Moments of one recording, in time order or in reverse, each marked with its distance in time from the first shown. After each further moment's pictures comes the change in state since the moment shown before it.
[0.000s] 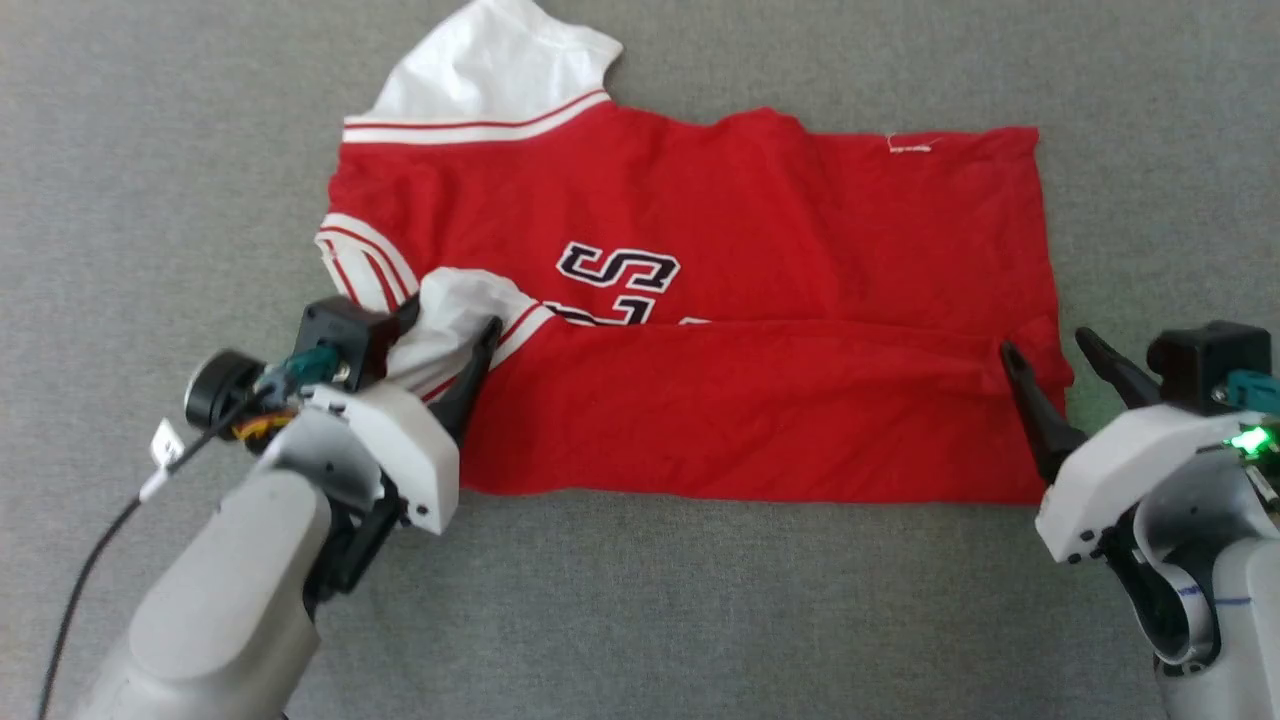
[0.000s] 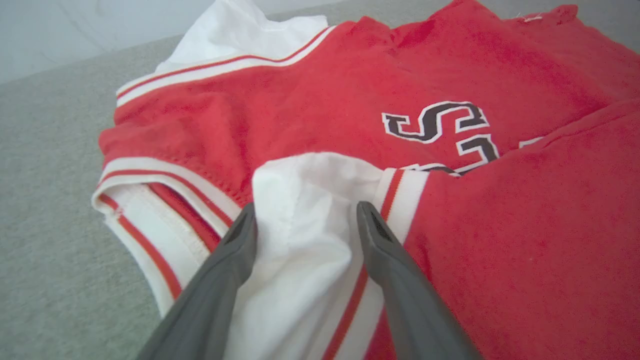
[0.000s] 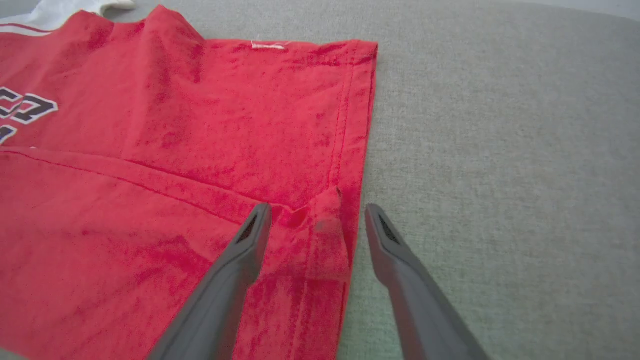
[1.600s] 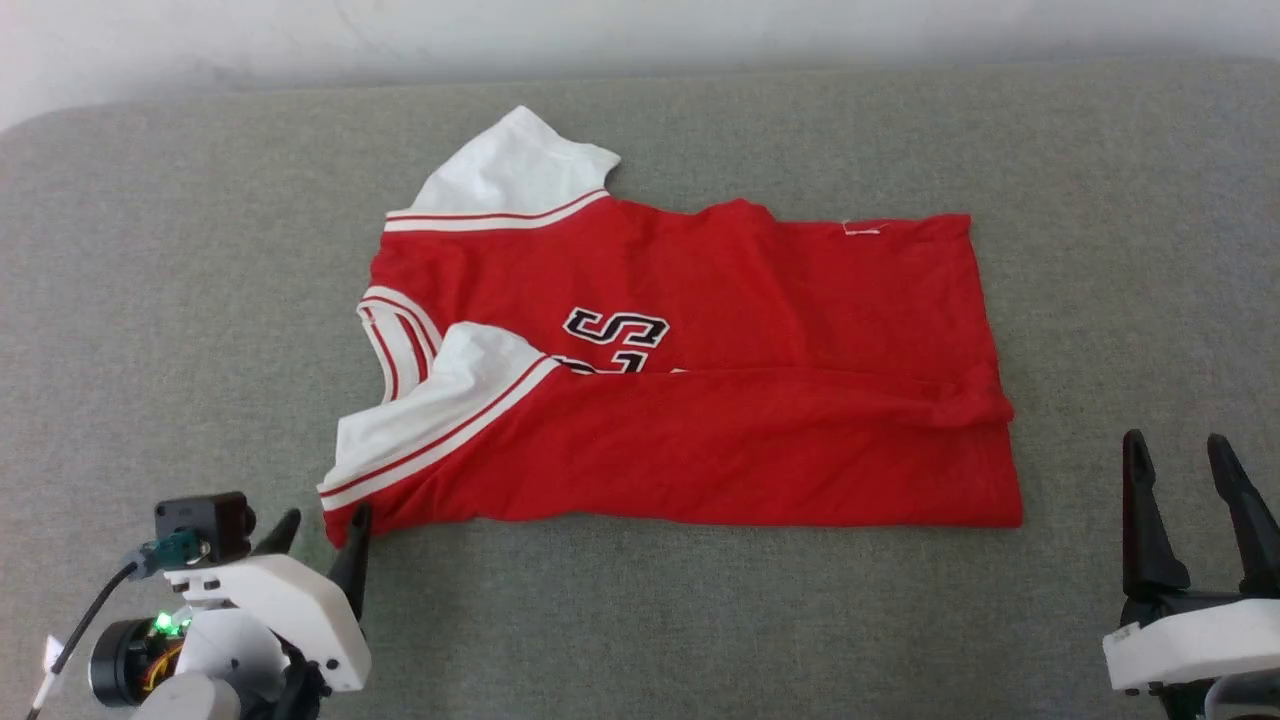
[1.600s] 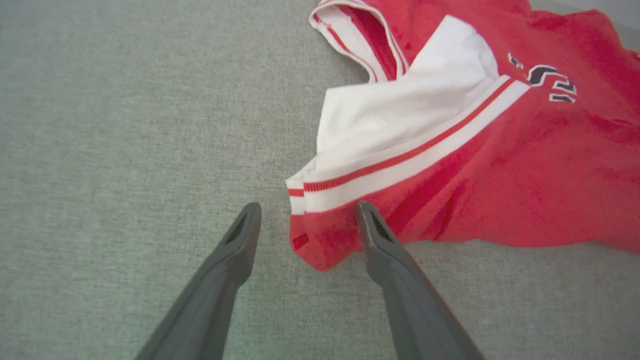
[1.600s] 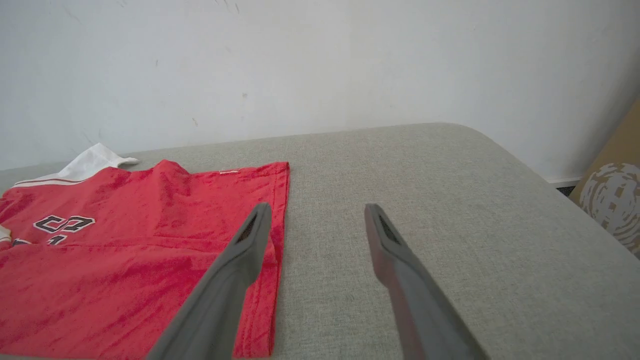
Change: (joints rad) left arm 0.450 -0.002 0.286 -0.175 -0.136 0.207 0.081; right arm 0.310 0.127 -0.186 -0.128 -0.041 0.000 -0.419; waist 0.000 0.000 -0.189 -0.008
